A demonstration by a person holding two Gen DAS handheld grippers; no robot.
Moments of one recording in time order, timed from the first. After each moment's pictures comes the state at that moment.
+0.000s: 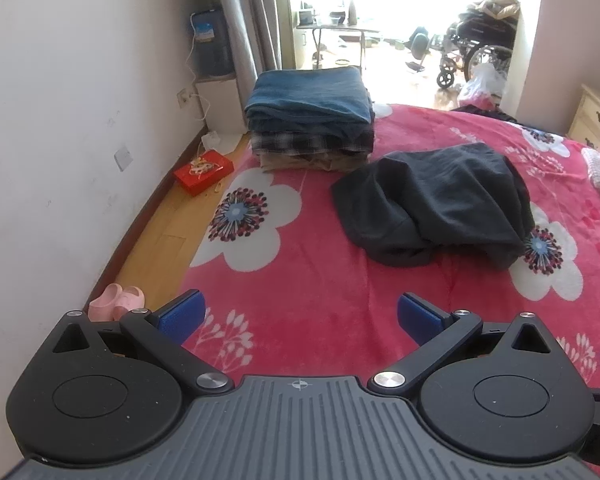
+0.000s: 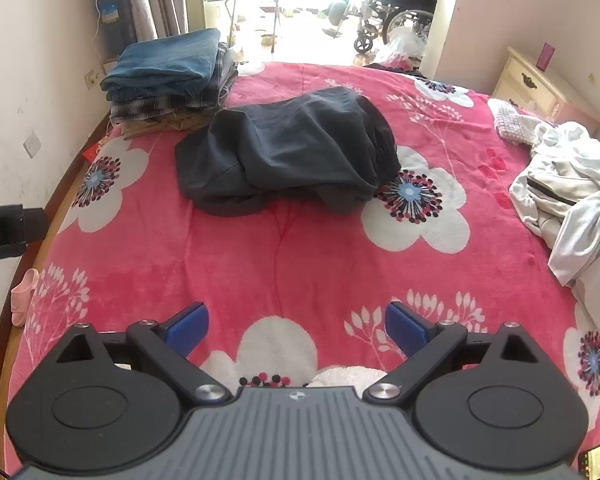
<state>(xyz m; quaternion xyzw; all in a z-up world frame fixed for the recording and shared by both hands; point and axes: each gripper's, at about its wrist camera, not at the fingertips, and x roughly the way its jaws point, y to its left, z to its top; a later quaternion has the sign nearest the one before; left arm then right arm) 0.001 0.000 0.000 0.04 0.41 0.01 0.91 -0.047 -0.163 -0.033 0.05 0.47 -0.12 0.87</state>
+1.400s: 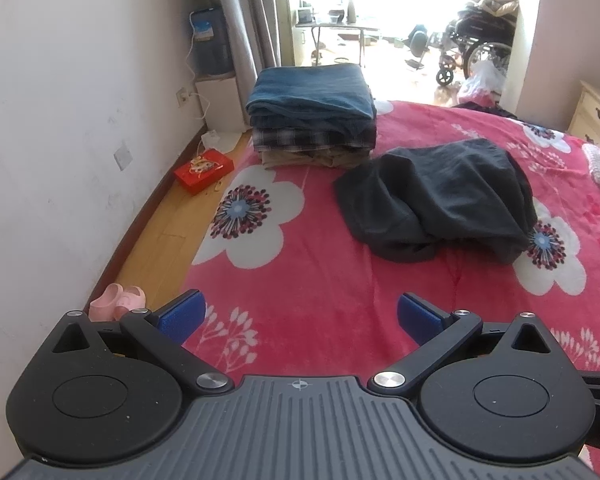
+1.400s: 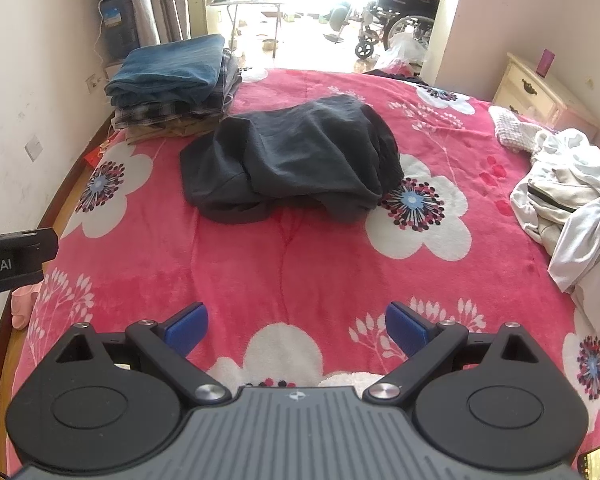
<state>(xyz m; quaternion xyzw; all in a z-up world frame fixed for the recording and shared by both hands) -0.002 0.006 -0.006 0.05 0.42 0.01 0.91 -0.044 -0.156 -0.028 0.04 0.47 -0.11 0.87</state>
